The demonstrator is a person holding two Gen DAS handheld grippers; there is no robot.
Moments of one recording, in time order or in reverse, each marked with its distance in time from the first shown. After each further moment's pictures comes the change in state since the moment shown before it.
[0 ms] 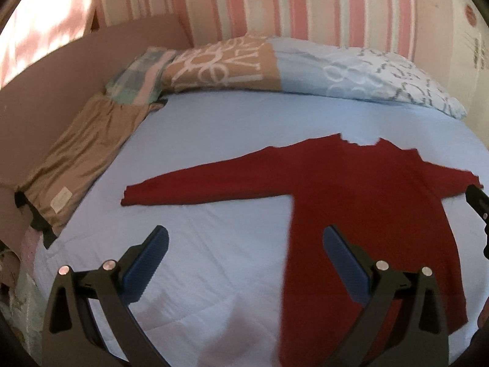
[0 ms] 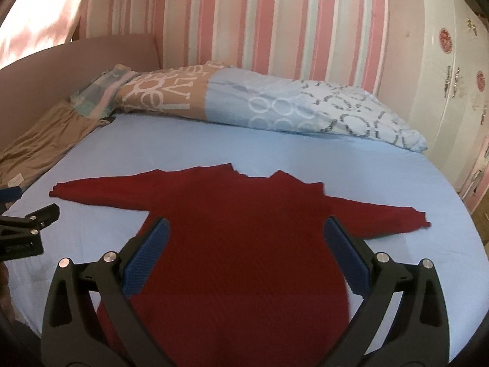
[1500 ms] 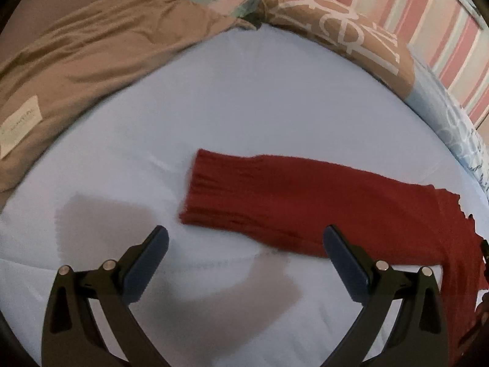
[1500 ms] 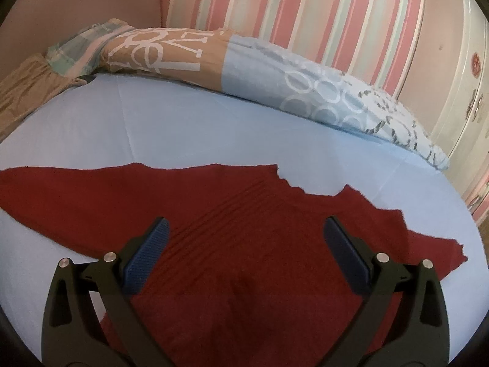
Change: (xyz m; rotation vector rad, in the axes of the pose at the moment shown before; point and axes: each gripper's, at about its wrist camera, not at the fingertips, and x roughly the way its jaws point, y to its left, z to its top) left arm 0.241 0.260 -0.011 -0.385 0.215 -0.015; right arm 0.225 0.110 0.020 -0.125 0.059 -0.083
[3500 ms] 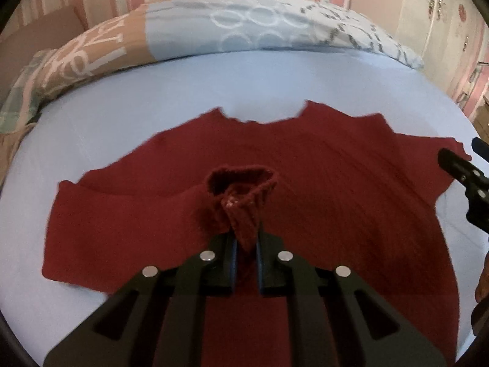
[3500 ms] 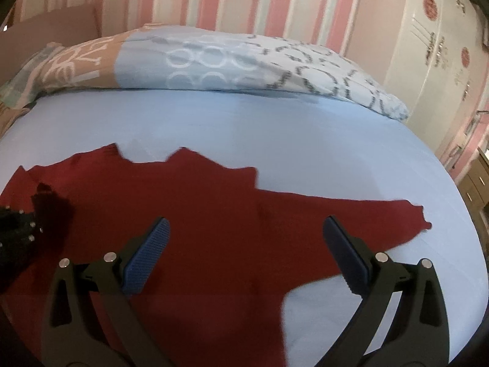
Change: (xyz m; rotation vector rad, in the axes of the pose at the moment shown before) left arm -0.017 -0.474 -0.131 0.636 -0.002 -0.235; right arm -0.007 -0.267 -0.061 0.191 0.108 -0.103
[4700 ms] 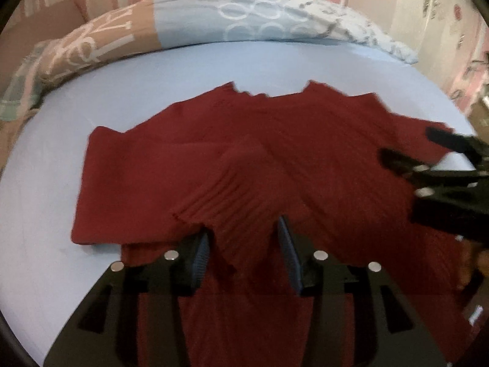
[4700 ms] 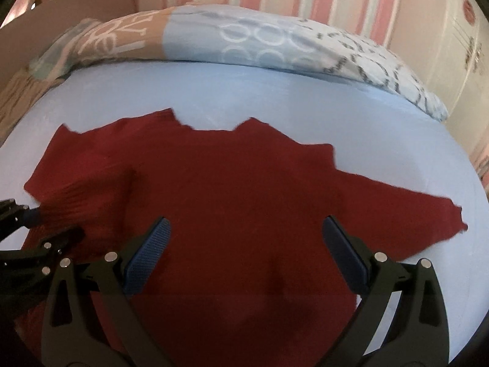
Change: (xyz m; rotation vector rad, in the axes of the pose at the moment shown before) left arm -0.032 0.032 -0.045 0.002 -0.004 -0.069; right arm 0.011 0.083 -0.018 -0.115 0.081 0.172
